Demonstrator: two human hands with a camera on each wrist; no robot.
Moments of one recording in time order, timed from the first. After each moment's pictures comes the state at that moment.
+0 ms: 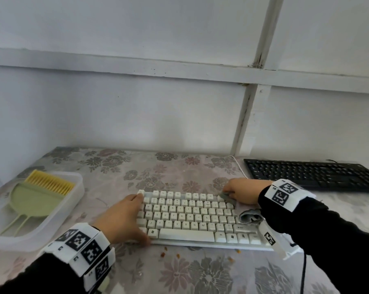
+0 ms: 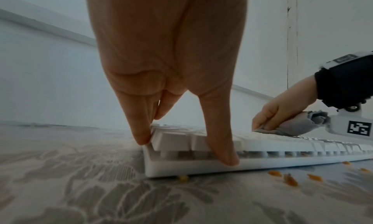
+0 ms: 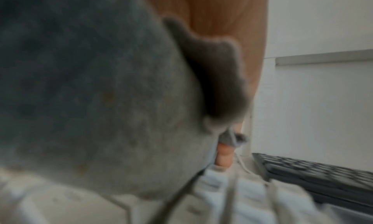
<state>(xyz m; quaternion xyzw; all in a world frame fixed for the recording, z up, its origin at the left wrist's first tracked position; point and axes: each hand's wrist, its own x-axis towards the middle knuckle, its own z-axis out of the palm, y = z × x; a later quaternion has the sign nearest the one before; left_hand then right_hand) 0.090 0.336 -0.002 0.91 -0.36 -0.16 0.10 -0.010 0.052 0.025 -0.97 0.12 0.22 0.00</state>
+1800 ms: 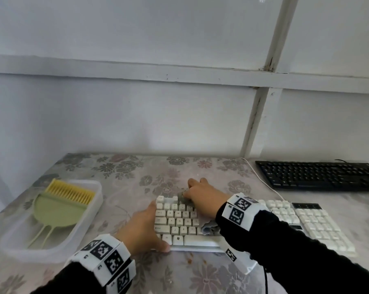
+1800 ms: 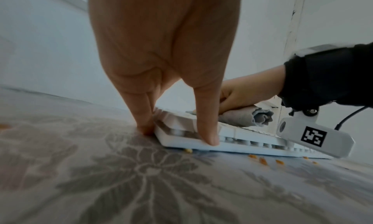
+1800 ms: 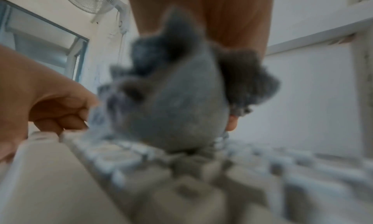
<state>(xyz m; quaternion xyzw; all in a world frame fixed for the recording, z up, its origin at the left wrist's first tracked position) 0.107 0.352 -0.015 0.88 -0.35 -0.23 0.23 0.050 0.176 0.014 -0.99 0.07 0.07 0.05</state>
